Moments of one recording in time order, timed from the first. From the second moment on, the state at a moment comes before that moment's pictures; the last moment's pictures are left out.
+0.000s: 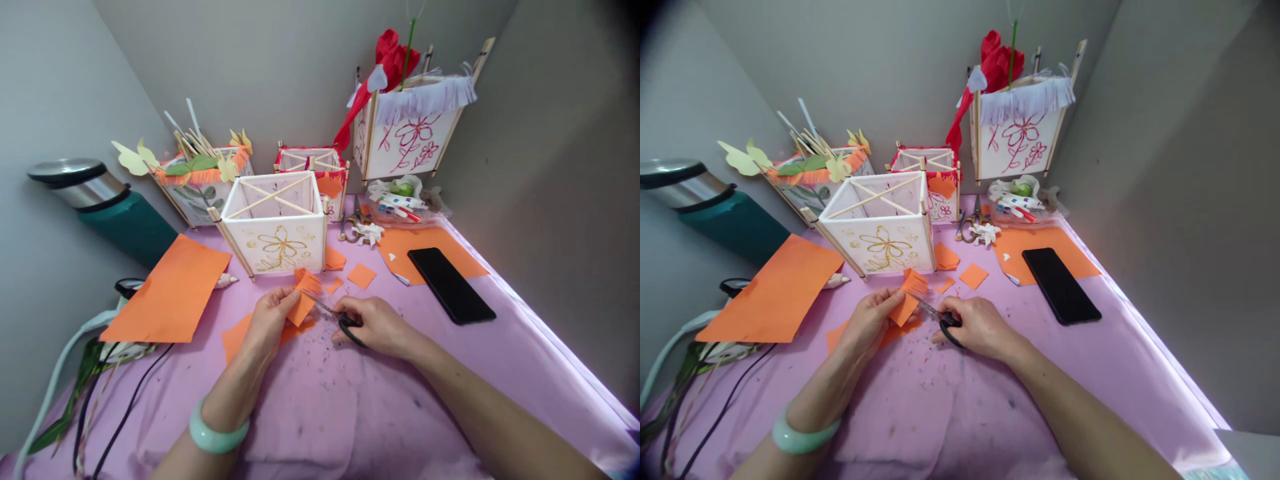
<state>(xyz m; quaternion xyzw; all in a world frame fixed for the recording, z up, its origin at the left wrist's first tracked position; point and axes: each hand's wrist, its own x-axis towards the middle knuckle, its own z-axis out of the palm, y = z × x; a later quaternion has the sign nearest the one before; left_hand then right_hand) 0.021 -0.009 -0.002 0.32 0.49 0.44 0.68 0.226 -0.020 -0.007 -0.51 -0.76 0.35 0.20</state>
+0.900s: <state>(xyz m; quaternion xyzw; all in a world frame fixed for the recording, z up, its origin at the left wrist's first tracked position) 0.020 -0.009 -0.003 0.32 0.48 0.44 0.69 0.225 -0.020 -0.006 -0.51 -0.76 0.35 0.19</state>
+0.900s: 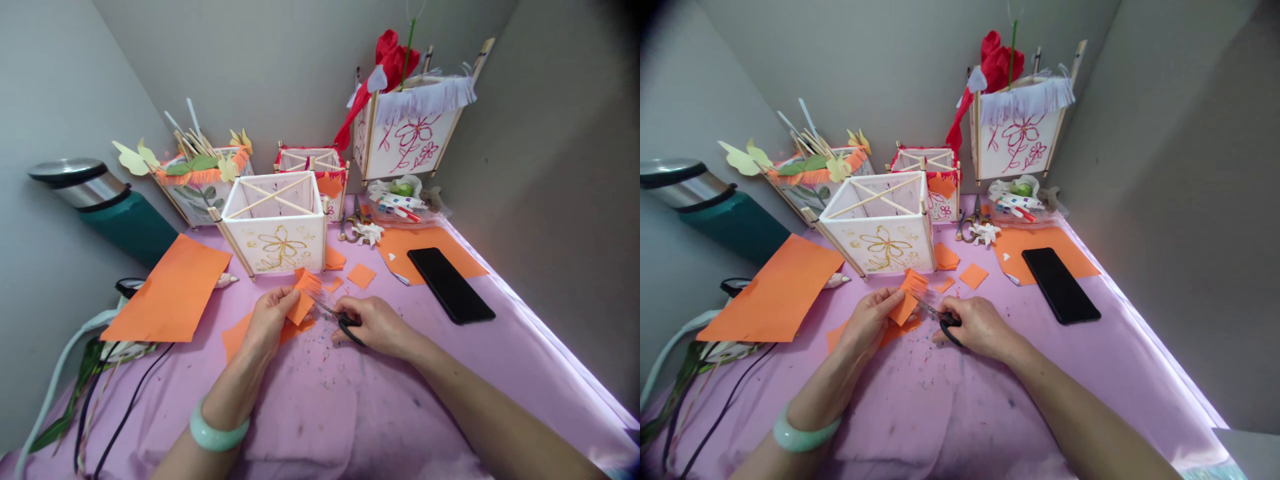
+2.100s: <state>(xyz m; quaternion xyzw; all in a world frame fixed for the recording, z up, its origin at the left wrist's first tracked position) 0.021 -0.007 0.001 0.33 0.49 0.50 0.63 0.228 -0.020 -0.003 -0.50 -0.75 0.39 0.19</state>
